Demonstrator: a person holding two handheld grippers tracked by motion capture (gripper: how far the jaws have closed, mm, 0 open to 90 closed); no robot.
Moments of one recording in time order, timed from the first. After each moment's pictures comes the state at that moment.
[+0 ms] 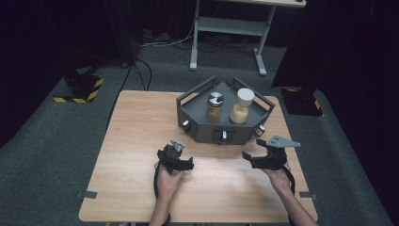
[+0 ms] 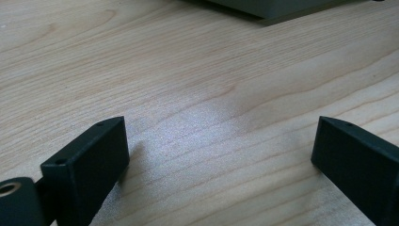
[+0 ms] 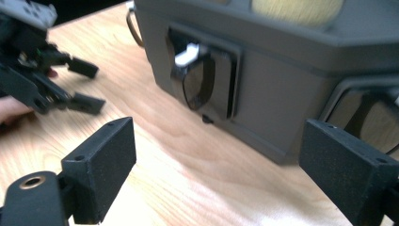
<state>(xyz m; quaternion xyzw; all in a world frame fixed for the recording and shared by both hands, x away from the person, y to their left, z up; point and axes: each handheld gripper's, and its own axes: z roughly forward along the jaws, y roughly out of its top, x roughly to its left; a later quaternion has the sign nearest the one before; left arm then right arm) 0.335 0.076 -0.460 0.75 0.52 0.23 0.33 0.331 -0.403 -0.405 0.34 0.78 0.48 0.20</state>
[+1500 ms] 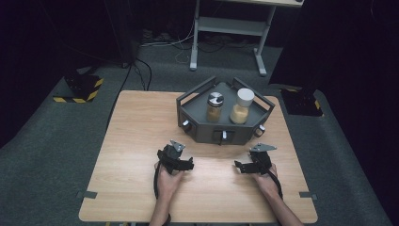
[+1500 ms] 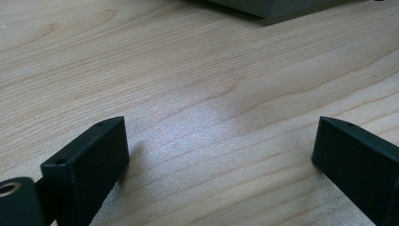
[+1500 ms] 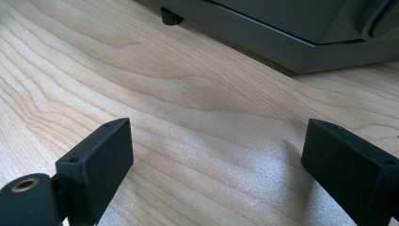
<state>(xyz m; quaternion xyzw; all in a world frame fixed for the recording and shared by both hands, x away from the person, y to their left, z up) 0.335 0.076 -0.460 0.75 0.52 0.23 0.33 0.367 -0.368 -0.454 0.40 0.82 0.37 0.18</state>
